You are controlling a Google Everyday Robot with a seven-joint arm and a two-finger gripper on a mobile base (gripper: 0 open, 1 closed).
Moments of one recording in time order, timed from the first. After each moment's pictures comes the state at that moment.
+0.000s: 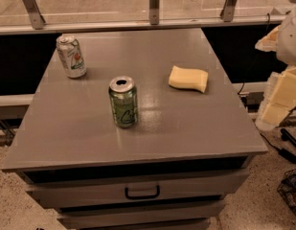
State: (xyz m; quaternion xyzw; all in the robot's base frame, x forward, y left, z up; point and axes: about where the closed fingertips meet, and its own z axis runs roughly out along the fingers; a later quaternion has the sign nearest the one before) arm 0.438 -0.216 0.978 -0.60 0.78 -0.04 0.16
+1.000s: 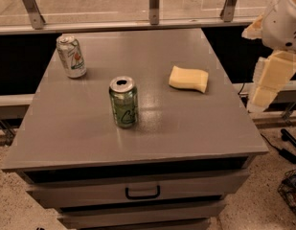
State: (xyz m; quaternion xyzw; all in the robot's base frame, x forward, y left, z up) arm 0.470 -0.210 0.984 -0.63 0.76 -0.04 0.16
